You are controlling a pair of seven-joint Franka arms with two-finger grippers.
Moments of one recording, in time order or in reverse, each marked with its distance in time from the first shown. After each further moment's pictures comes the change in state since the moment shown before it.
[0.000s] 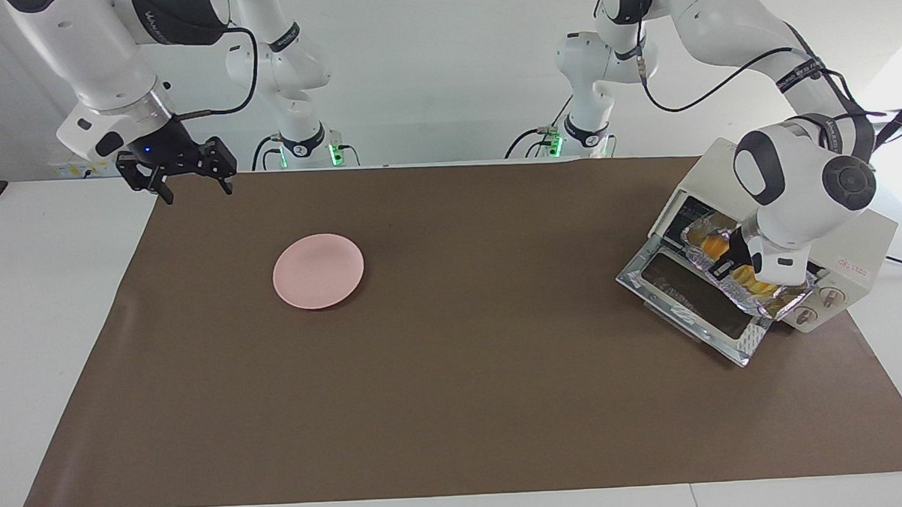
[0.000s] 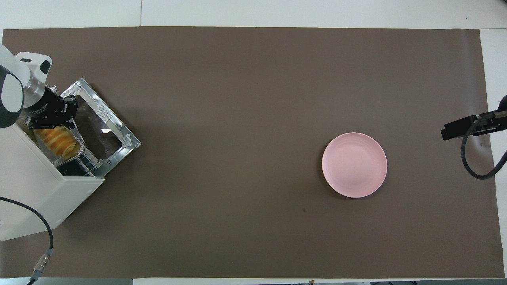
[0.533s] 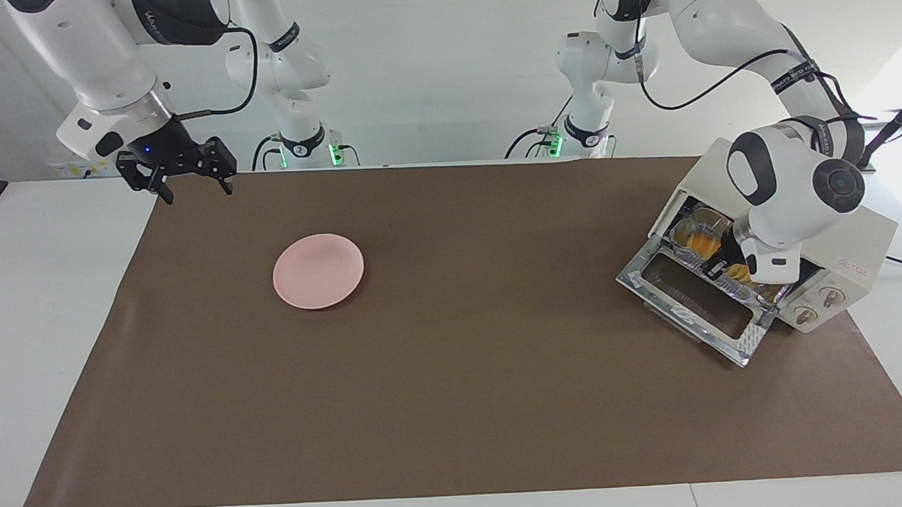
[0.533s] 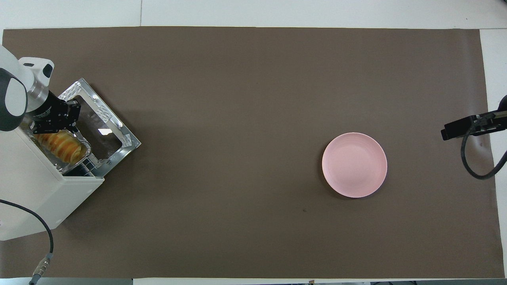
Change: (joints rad) left arm -0.010 -0.022 -0.003 -0.043 -0.001 0.007 -0.051; right arm 0.000 0.000 0.000 0.000 0.000 0.000 0.000
